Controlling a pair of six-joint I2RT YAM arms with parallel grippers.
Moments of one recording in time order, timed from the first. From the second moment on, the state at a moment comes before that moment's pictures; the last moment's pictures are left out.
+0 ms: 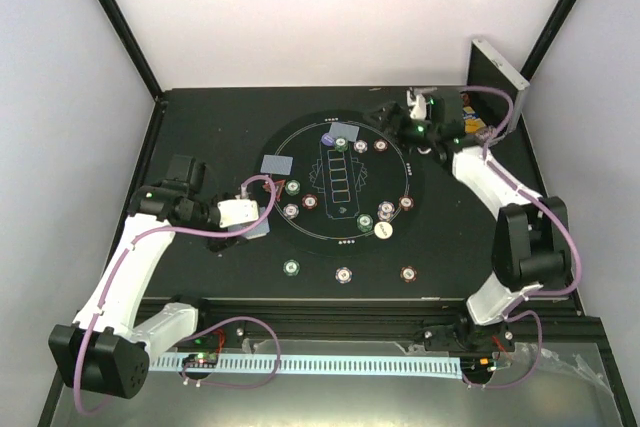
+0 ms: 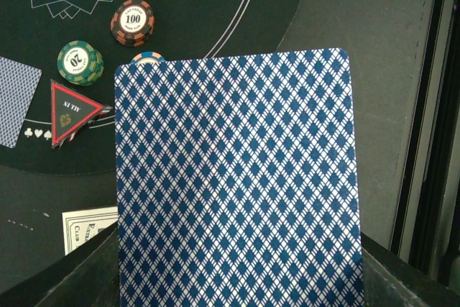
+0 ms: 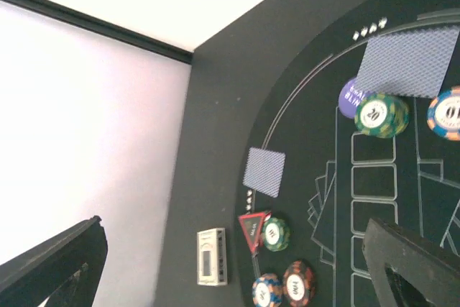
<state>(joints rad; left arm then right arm) -0.13 1.02 0.96 -1.14 0.48 1.14 0.24 1.69 1.32 -0.18 -0.61 0.73</state>
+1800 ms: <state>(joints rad) -0.13 0.99 0.96 -1.16 0.49 1.14 0.95 1.87 1.05 0.49 -0.80 1.23</state>
